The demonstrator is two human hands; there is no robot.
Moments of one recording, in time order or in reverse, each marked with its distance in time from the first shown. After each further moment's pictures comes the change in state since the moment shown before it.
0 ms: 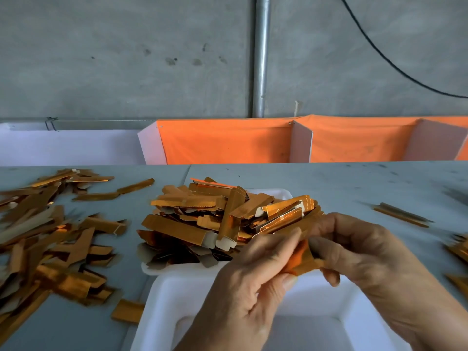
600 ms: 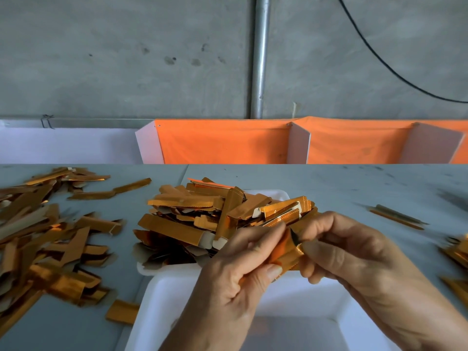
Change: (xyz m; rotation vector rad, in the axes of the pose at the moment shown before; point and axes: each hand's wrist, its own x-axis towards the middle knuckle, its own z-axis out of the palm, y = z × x) left_hand 0.000 -0.005 -0.008 -0.103 0.074 -0.012; right_hand -0.002 0.000 0.003 0.170 -0.083 -0.056
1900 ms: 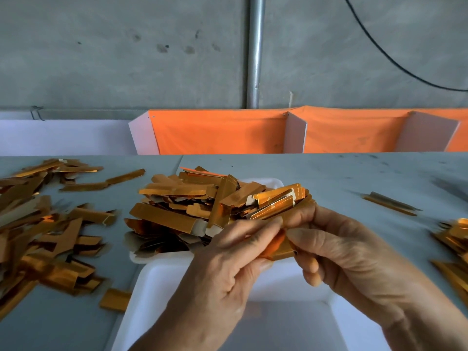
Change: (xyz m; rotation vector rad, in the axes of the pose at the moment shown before) left_hand -0.003 0.001 0.000 0.222 -0.088 -0.016; right_hand 0.005 0.007 0.000 0.270 -0.004 0.244
